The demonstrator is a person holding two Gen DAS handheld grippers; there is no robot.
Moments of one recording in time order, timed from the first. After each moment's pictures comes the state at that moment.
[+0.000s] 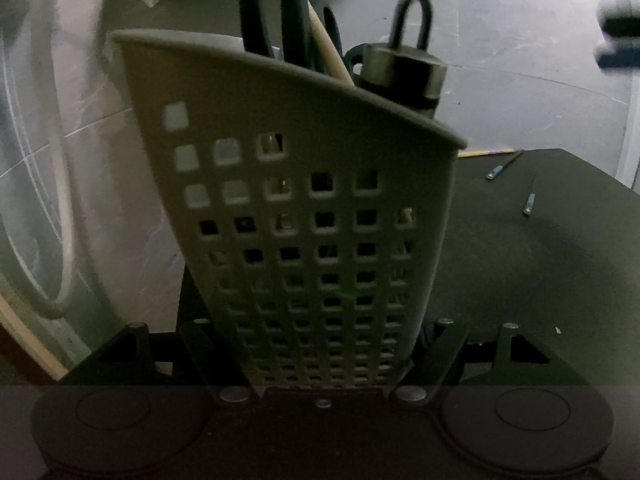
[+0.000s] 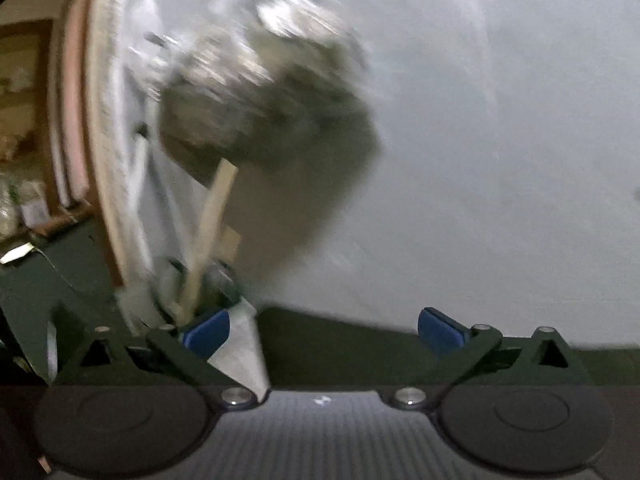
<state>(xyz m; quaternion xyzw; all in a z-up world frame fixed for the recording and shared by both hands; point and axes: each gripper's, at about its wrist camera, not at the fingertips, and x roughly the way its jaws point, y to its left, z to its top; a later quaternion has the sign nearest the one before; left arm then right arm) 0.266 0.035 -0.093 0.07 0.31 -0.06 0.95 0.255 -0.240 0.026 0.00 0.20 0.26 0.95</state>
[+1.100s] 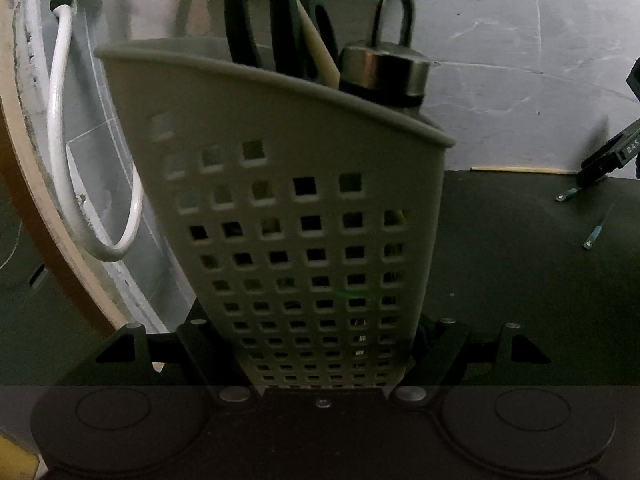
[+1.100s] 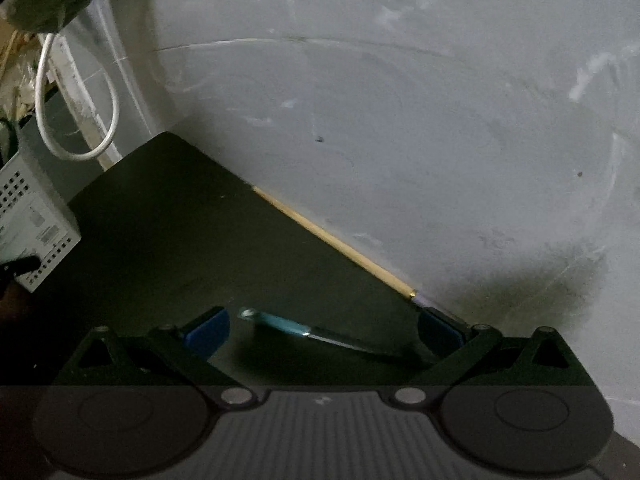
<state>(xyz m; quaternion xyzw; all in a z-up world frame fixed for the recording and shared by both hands) 0.244 -0.063 -0.079 0.04 0.32 0.12 0.94 0.539 -0.358 -0.078 -0.12 0.42 0.39 0.81</state>
